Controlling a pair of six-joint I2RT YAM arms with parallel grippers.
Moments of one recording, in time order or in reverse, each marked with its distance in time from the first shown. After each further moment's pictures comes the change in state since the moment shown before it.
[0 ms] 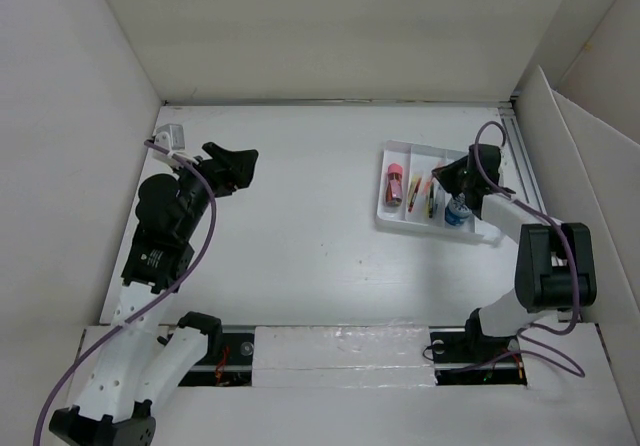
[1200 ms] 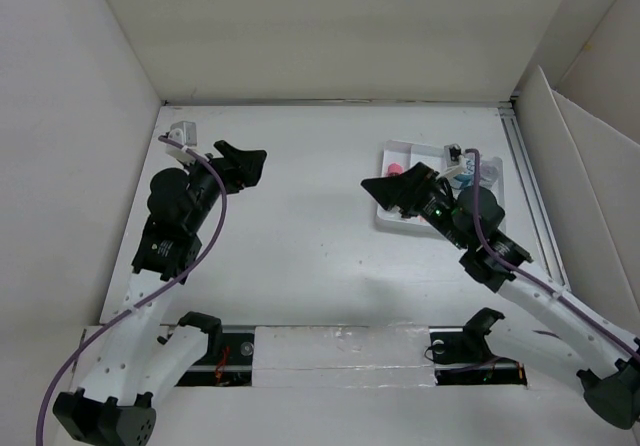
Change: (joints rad) left arm 0.000 0.065 -0.039 0.074 0.040 0.018; right arm 0.642 -0.666 -0.090 0.025 0.008 -0.146
